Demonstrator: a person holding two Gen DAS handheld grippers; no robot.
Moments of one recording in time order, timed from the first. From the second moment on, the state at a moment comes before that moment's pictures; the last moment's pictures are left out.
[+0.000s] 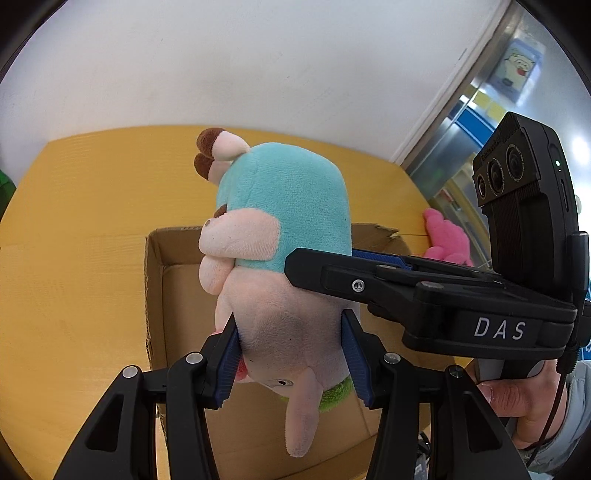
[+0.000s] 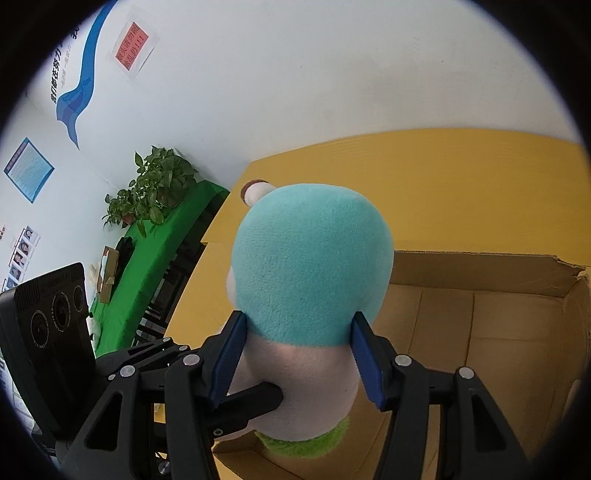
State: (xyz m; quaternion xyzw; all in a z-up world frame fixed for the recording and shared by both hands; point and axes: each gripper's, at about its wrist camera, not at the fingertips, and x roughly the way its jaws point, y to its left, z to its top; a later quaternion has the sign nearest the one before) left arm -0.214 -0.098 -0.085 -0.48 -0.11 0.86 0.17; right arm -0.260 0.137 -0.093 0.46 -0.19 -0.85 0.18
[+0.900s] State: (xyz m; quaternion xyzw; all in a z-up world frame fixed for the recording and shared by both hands) left arm -0.241 -0.096 -0.153 -0.56 -0.11 0.82 0.04; right arm -0.331 0.125 -0.234 0.54 -0.27 -0.76 0.24
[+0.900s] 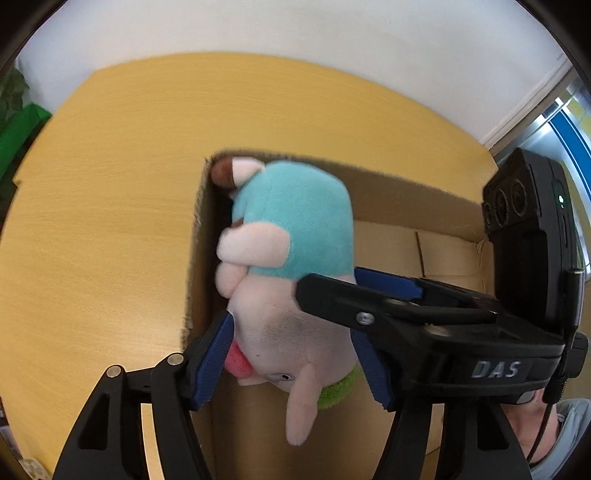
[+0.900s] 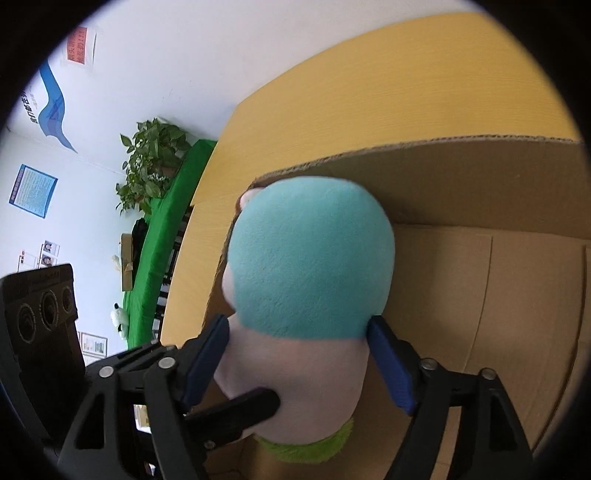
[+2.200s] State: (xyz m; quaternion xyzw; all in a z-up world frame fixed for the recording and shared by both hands) left arm 0.084 -0.017 0.118 -0.30 -0.03 0.95 0.00; right arm 0.057 0.159 0.084 0.41 -0.10 -0.91 0.08
